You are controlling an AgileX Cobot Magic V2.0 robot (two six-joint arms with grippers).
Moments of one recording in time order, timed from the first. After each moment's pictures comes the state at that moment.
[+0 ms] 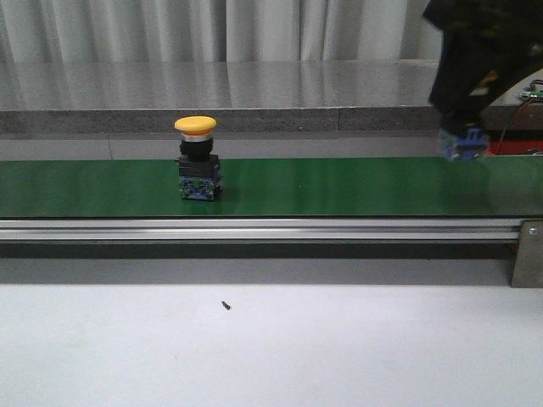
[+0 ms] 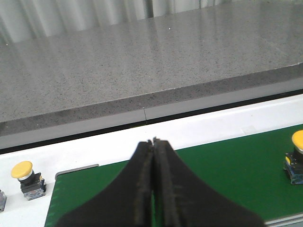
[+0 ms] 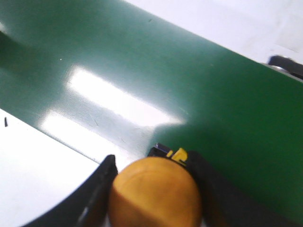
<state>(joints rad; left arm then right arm) -0.03 0.74 -0.62 -0.67 0.22 0.78 0.15 1.54 -1.27 0.29 0.84 -0.34</state>
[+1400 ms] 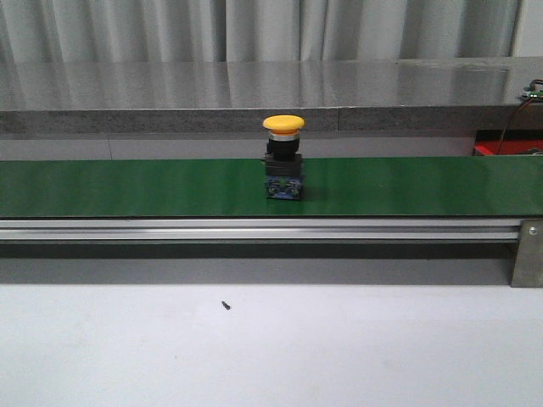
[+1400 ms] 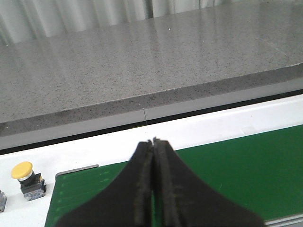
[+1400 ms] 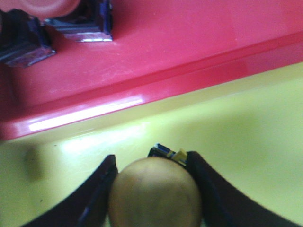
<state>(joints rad) -0.03 0.74 -0.62 -0.67 0.22 0.78 -0.54 1.77 -1.25 0.25 0.74 -0.32</state>
